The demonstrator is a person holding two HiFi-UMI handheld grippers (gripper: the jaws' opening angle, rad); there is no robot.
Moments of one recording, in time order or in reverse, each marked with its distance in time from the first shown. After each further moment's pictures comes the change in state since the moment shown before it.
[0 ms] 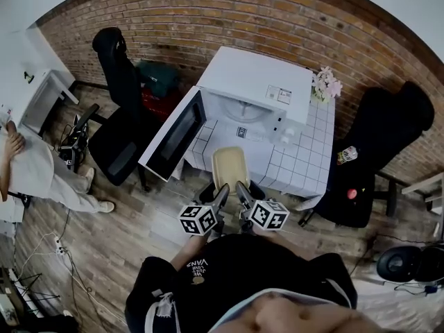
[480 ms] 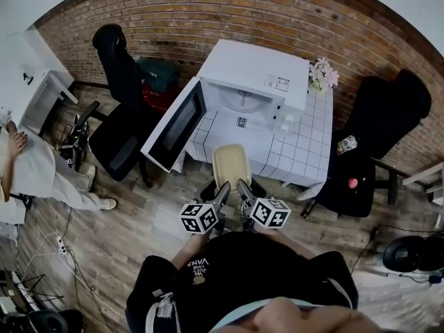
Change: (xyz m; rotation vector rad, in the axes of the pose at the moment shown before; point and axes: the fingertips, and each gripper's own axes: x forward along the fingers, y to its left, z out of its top) left arm -0.032 -0.013 -0.020 0.000 0.013 -0.018; right arm -0.031 0.010 -0.024 0.004 -0.013 -0.015
